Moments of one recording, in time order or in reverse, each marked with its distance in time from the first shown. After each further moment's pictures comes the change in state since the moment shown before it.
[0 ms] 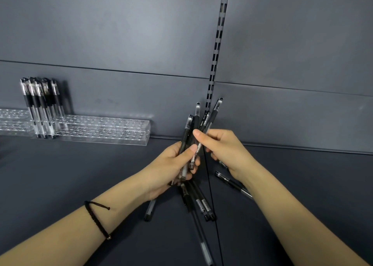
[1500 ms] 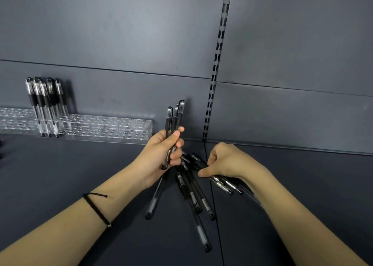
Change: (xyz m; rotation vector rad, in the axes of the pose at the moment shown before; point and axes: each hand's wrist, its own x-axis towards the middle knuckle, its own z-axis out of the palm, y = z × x) left_hand 0.014 0.003 -0.023 -0.312 0.156 0.107; right_hand 0.003 0.007 -0.009 -0.912 -0.231 0.310
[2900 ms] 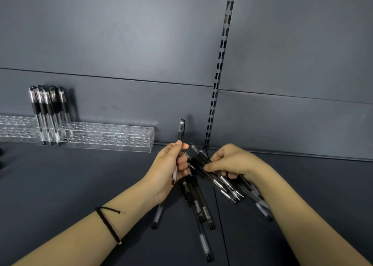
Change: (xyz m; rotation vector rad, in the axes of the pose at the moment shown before) left_hand 0.000 -0.010 0.009 0.018 0.187 -0.079; right_hand 0.016 0.006 -0.007 0.455 -0.038 0.001
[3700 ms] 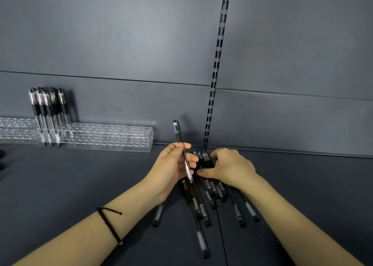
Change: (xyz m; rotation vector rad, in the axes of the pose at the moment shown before) left_hand -0.005 -0.004 0.003 0.050 -0.071 0.030; right_hand -0.015 -0.003 0.020 -0.544 0.225 0.047
